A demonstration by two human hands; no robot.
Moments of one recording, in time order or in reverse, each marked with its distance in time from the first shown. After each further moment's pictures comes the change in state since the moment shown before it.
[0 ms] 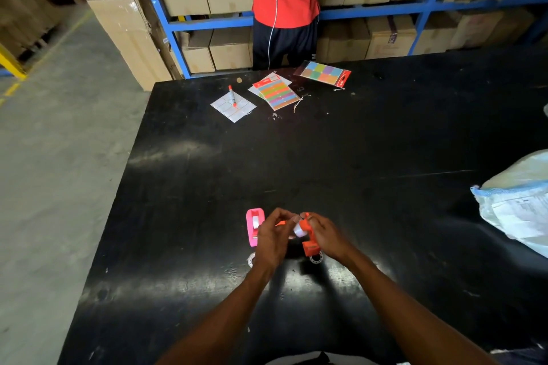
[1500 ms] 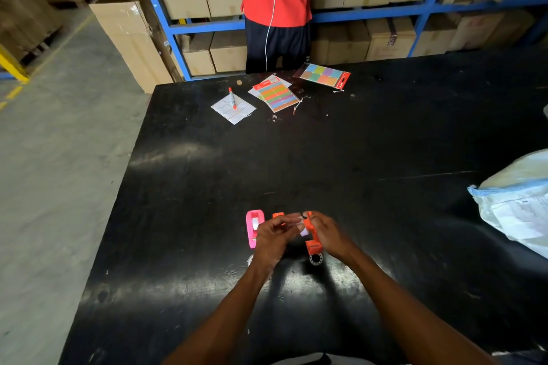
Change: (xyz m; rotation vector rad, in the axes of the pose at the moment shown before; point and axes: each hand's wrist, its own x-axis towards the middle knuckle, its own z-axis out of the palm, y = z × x) left_hand -0.003 0.007 -0.001 -0.159 -0.022 -0.113; right_hand 0.003 0.001 -0.008 0.016 -0.021 0.029
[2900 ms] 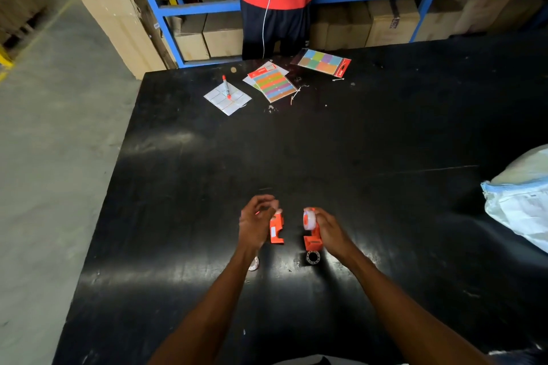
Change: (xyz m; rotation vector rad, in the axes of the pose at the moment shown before) left_hand 0.058 -0.007 -0.024 0.197 0.158 0.048; right_hand 0.011 0.005 0.000 0.149 0.103 0.073
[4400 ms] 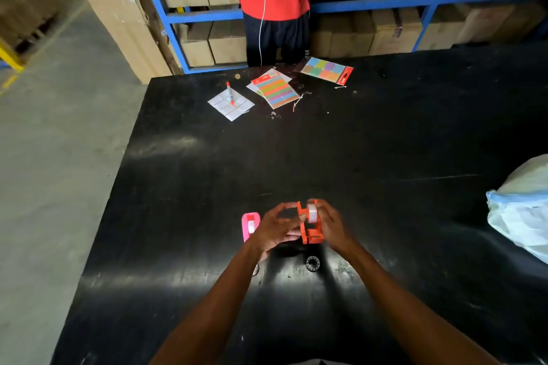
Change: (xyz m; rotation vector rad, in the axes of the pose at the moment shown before) left_hand -0.012 0.029 0.022 -0.129 -0.487 -0.305; right_hand 0.038 0.014 -0.012 -0.055 0.062 -0.148
